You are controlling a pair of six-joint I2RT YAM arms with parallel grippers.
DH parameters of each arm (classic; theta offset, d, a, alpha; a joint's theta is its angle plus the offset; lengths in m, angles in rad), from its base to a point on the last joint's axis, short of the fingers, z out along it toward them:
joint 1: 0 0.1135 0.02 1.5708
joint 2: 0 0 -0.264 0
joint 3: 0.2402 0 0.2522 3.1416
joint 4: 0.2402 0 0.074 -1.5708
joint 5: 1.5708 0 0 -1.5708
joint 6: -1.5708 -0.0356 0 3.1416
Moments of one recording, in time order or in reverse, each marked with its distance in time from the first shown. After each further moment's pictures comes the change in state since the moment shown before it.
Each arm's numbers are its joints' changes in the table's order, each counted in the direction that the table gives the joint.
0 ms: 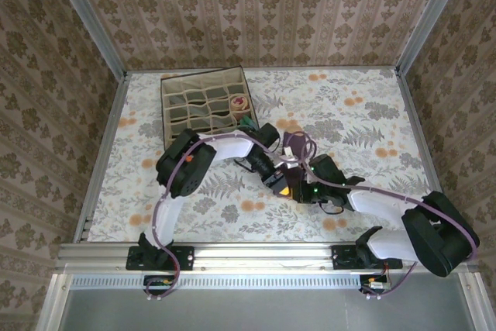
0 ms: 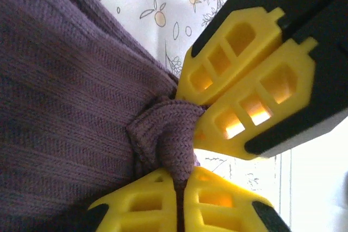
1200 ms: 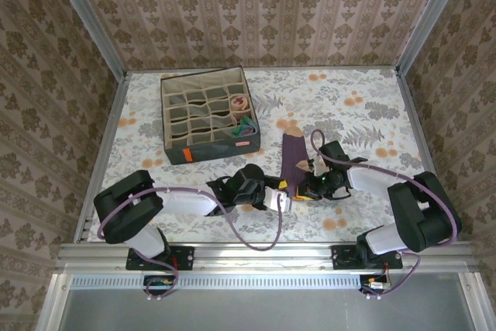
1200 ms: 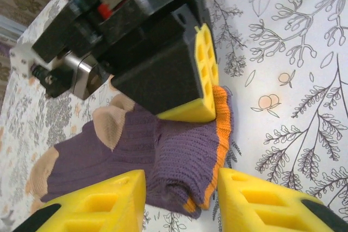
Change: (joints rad) left arm -0.300 0.567 -0.745 -0.988 -0.785 -0.567; right arm -0.214 -0.171 0.153 0.277 -0.293 0.063
